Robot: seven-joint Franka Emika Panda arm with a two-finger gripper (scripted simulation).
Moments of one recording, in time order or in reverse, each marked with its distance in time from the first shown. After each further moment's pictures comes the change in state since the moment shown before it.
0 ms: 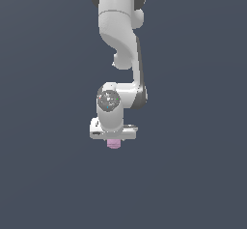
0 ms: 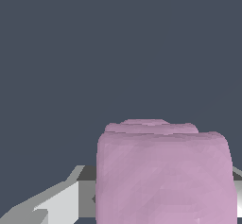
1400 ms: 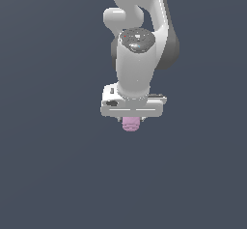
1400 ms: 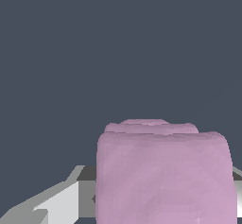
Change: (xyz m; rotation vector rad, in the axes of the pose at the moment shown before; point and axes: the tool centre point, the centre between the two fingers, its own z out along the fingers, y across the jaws) arm -0.005 -0.071 -0.172 0.000 0.002 -0.001
